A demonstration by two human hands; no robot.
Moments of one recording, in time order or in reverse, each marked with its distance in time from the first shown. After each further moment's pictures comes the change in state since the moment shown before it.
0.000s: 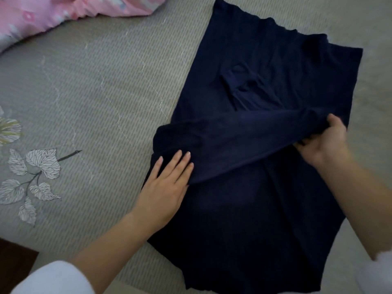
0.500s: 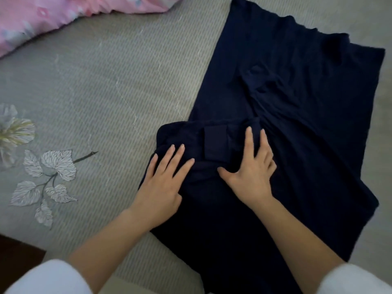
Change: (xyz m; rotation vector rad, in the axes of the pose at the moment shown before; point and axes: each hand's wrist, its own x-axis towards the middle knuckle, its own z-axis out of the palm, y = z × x) left_hand -0.011 -0.044 -0.003 -0.072 -0.105 -0.087; right_hand -0.090 0.141 0.052 -1.540 -0.232 -0.687
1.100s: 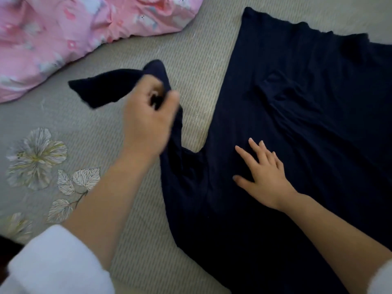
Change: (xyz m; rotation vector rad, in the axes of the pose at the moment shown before) left_hand 0.086 -0.050 -0.127 -0.787 0.769 -0.260; right_hand 0.021 -0.006 -0.003 -0.121 -0.306 -0.241
